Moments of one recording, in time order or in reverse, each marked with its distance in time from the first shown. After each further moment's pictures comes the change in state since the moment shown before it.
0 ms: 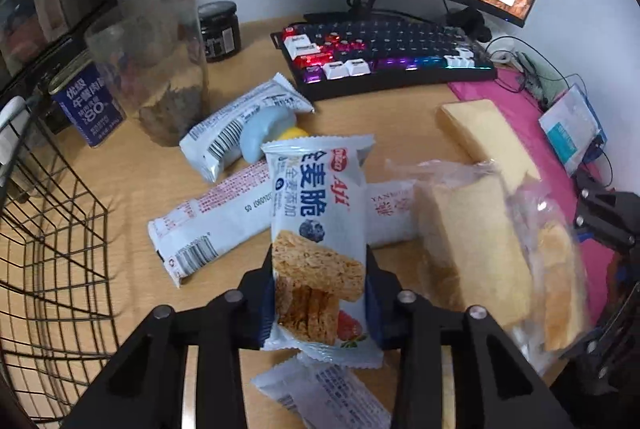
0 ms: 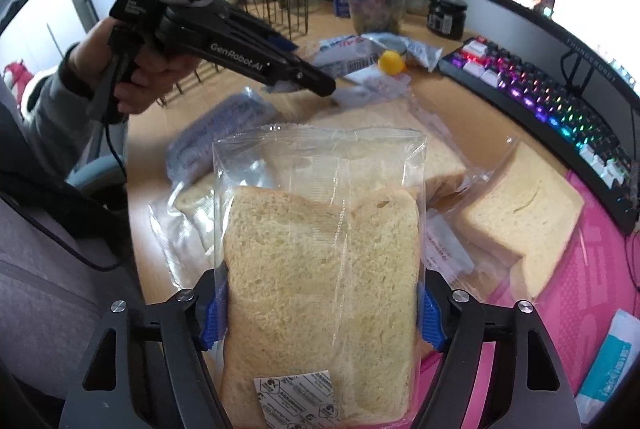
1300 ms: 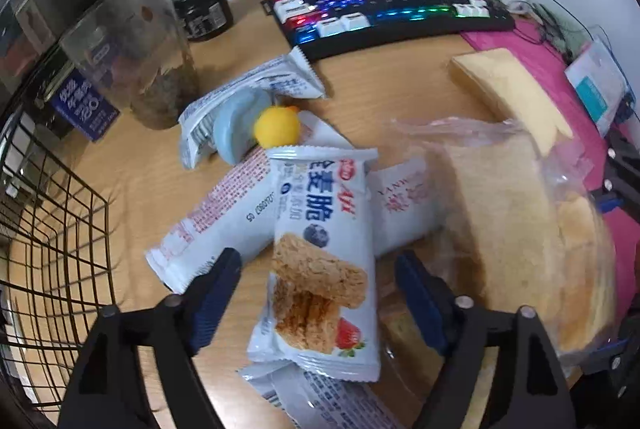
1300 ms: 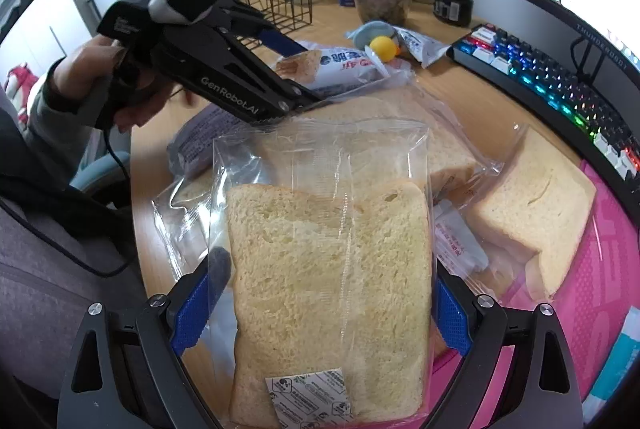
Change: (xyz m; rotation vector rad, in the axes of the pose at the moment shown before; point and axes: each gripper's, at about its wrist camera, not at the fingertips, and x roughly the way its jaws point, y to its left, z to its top) left arm 0.032 -0.010 -0.001 0.049 0.129 0.119; right arm 0.017 -0.004 -0.003 0.001 0.053 0.036
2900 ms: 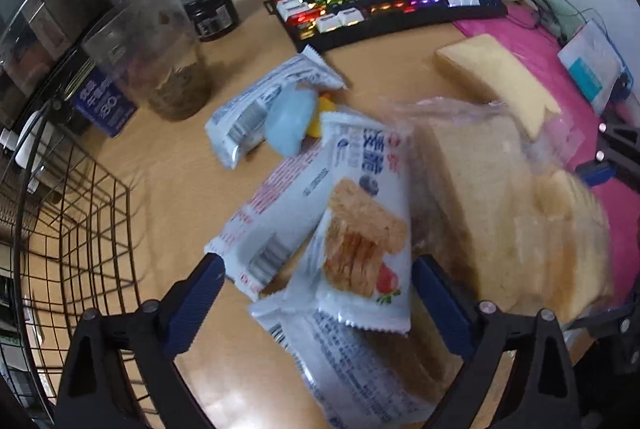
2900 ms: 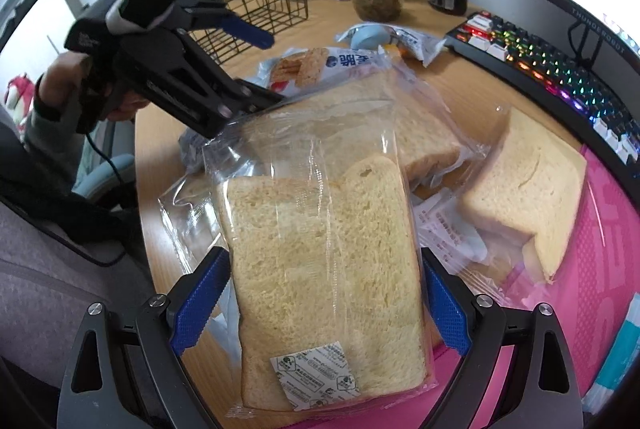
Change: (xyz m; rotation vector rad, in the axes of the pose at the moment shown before) left arm -0.021 -0.010 -0.013 0.049 0.001 0.042; right arm -0.005 -0.005 -0.002 0.040 0.023 0.026
